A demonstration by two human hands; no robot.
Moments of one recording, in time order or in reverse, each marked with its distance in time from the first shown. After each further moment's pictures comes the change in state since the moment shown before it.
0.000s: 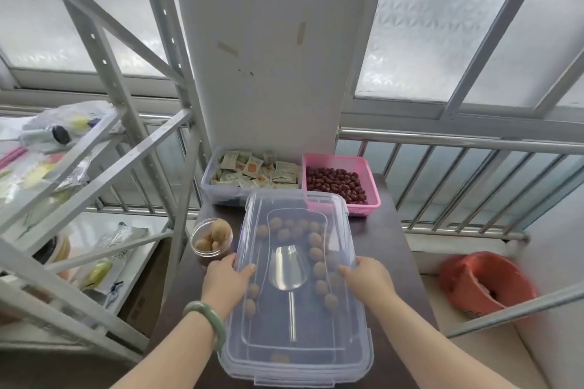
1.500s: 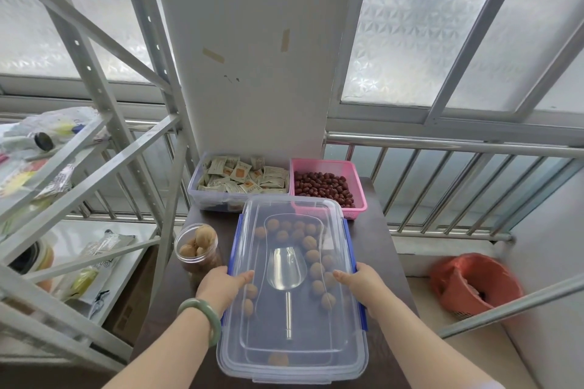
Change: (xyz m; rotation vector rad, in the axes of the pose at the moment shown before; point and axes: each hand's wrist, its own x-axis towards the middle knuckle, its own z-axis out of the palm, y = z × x) left_hand 0.004 0.010 0.017 -0.105 -0.112 -0.193; right_hand 0.014 0.024 -0.010 0.362 -0.151 0.117
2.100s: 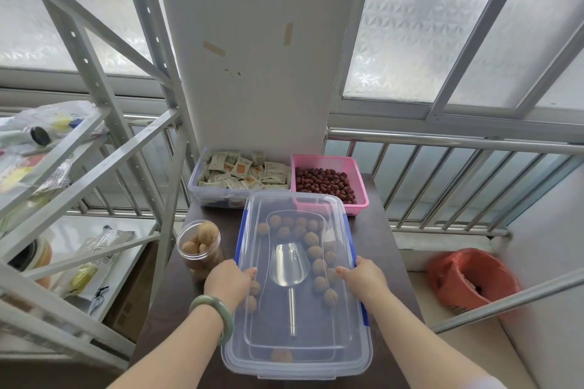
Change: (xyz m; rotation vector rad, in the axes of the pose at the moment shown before) left_hand 0.002 0.009 0.006 0.379 0.068 0.086; right_hand -0.005 -0.008 0.009 -0.211 0.115 -0.031
